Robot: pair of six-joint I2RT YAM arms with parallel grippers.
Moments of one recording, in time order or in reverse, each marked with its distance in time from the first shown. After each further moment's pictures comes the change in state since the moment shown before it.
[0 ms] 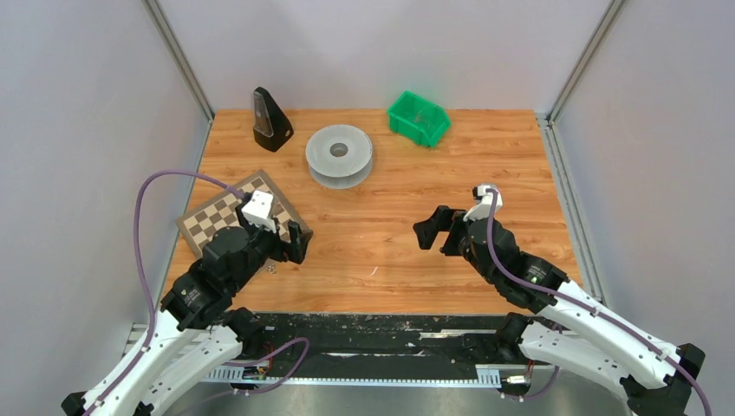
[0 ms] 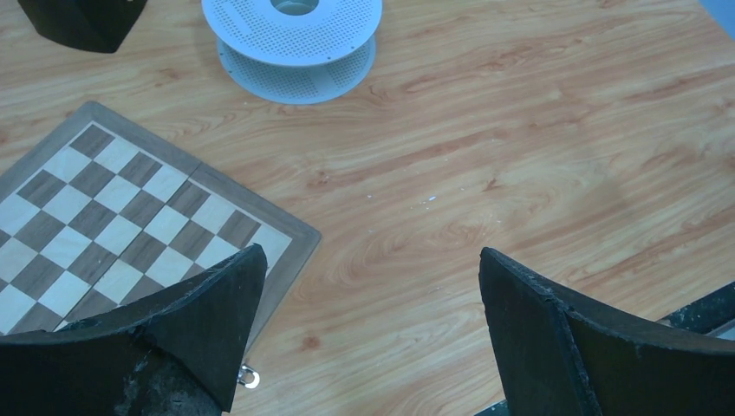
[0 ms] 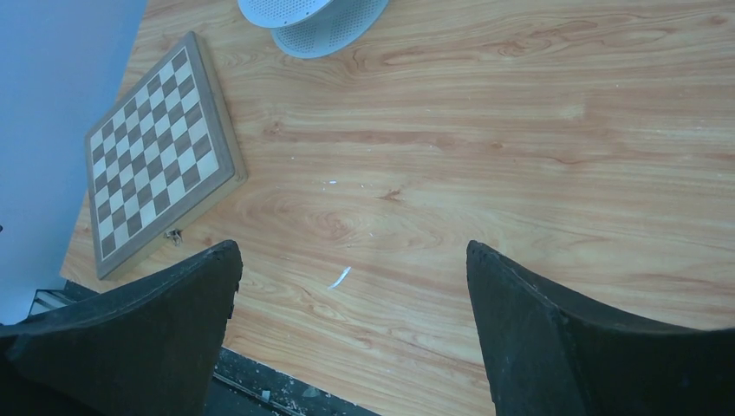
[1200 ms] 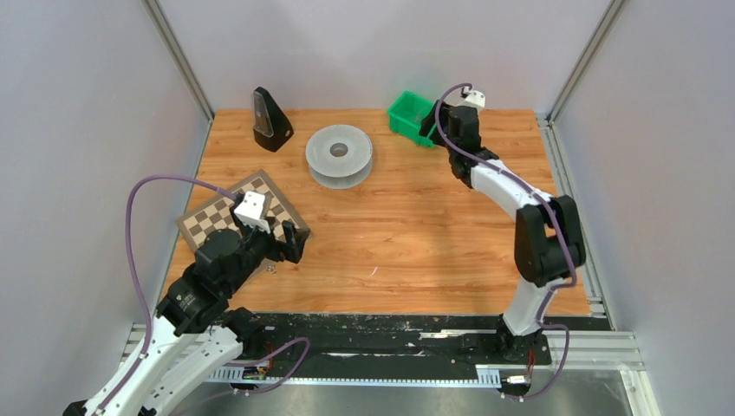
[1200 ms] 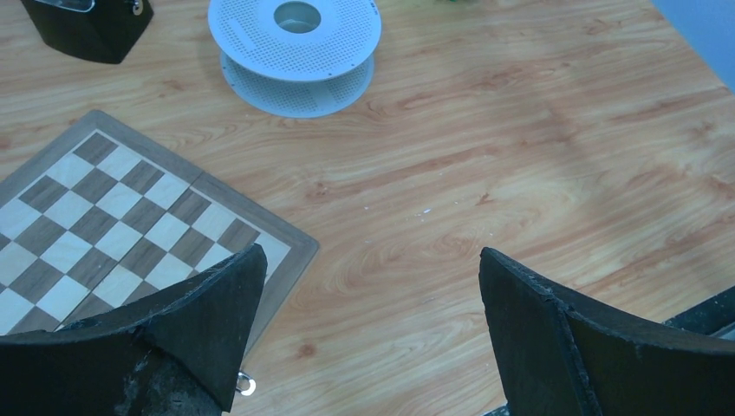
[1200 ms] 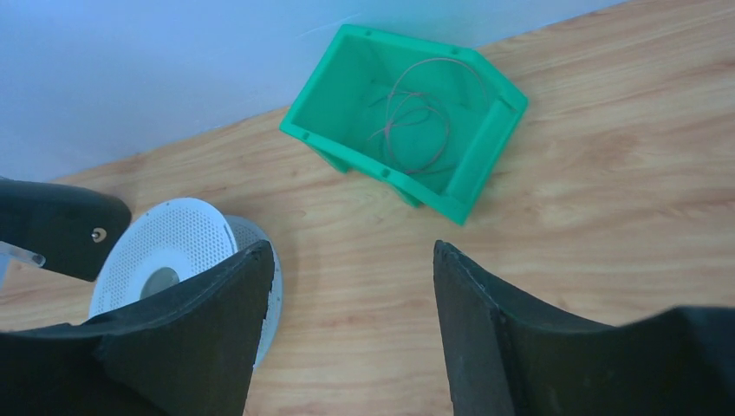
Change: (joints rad) left arm 0.039 -0.040 0.000 0.009 0.046 -0.012; right arm -0.562 1.010 0.575 0.563 -0.183 -0.208
